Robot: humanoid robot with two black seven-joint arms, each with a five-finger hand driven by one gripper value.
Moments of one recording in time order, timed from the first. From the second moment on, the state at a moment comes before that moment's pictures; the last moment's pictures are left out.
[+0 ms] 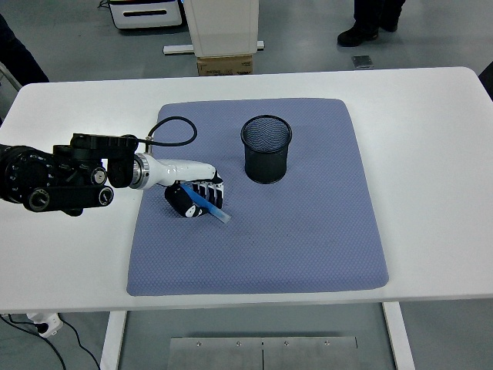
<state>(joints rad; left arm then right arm) -1.52 0.41 0.66 -1.26 0.75 0.07 -0.19 0.02 0.00 0.59 0.25 0.09 0.05 0.04</state>
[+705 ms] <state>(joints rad) -1.57 0.42 0.66 -1.26 0.67 0.06 -0.20 0.02 0.00 0.59 0.25 0.09 0.05 0.04</state>
